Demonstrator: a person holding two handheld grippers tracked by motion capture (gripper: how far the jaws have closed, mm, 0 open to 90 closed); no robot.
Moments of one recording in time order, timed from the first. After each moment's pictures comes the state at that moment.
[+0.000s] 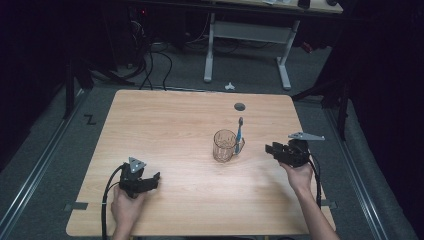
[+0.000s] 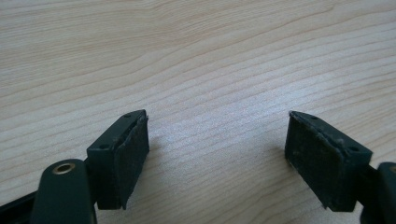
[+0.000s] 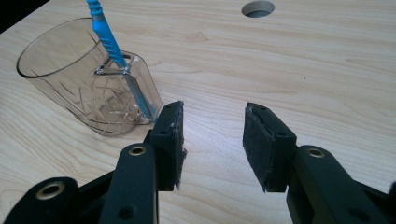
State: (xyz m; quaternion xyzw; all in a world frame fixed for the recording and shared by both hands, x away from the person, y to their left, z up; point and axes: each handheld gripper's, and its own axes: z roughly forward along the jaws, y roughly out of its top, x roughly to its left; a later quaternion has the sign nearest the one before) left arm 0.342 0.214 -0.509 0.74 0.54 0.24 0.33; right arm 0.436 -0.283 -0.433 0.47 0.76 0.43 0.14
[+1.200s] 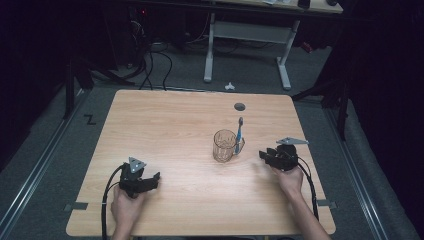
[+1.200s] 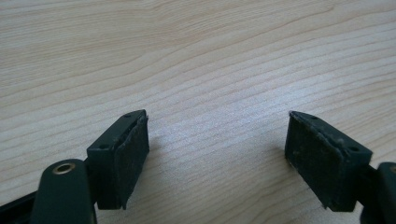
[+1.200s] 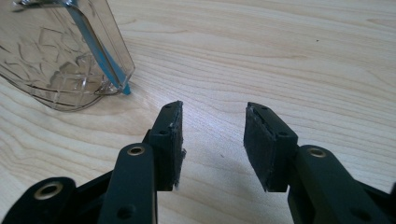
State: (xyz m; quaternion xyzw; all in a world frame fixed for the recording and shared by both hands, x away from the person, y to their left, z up) left arm 0.342 0.214 -0.509 0.74 0.54 0.24 0.33; right arm 0.447 -0.265 -0.474 0.48 0.78 0.38 0.16
